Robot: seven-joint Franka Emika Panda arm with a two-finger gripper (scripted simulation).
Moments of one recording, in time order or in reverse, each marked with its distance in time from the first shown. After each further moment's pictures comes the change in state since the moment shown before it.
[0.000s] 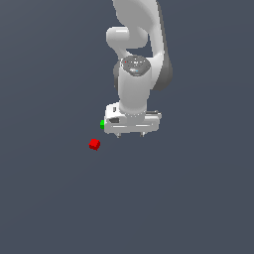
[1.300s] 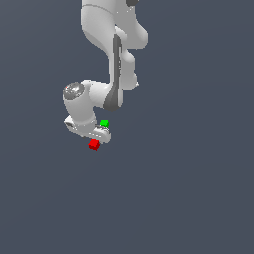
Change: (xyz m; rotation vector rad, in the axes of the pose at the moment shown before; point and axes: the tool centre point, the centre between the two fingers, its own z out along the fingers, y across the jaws) arm -0.063 0.179 0.109 0.017 -0.014 0.405
